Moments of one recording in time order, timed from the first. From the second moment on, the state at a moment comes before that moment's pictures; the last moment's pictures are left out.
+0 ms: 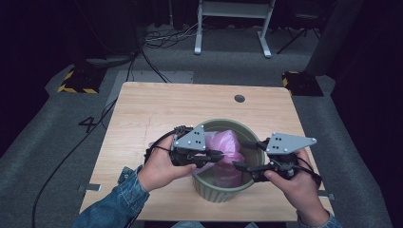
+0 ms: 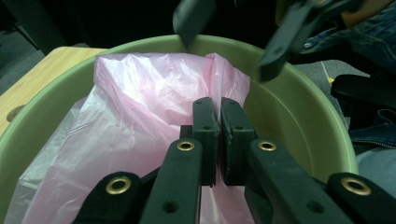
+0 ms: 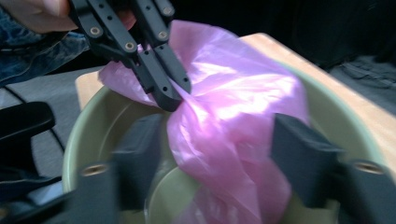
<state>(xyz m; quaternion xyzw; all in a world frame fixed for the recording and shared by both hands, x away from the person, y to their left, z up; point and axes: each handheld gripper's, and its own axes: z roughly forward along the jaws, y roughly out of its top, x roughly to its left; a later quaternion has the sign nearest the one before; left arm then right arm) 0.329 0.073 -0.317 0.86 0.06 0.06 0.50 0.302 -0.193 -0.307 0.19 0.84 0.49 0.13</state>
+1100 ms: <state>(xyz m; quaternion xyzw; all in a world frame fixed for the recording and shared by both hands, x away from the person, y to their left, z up) 0.297 0.224 -0.356 0.80 0.27 0.15 0.51 0.321 -0.194 -0.324 0.23 0.86 0.43 0.12</state>
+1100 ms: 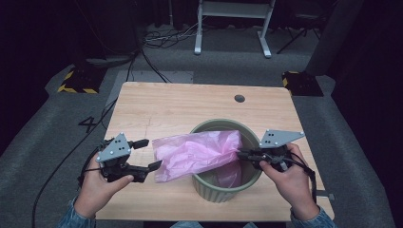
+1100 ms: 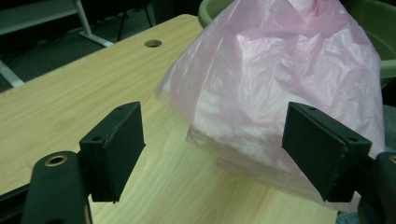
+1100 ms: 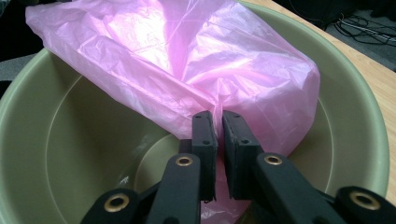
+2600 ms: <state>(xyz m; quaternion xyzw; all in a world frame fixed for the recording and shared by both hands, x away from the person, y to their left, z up) 0.318 0.145 -0.288 0.81 0.13 0.10 0.56 0.332 -0.162 -0.312 0.22 0.88 0.39 0.13</state>
